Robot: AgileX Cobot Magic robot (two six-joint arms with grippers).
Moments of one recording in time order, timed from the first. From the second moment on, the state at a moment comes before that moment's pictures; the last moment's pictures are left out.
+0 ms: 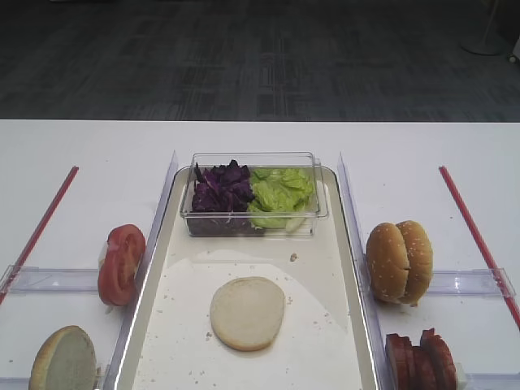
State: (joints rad) left arm -0.03 -0.02 -0.49 0.05 1.19 -0.05; right arm 0.00 0.31 -0.51 0.08 1.23 0.01
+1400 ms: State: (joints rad) left arm -0.03 -0.02 -0.49 0.05 1.19 -0.05; right arm 0.00 0.98 -0.69 0.09 1.24 -0.01
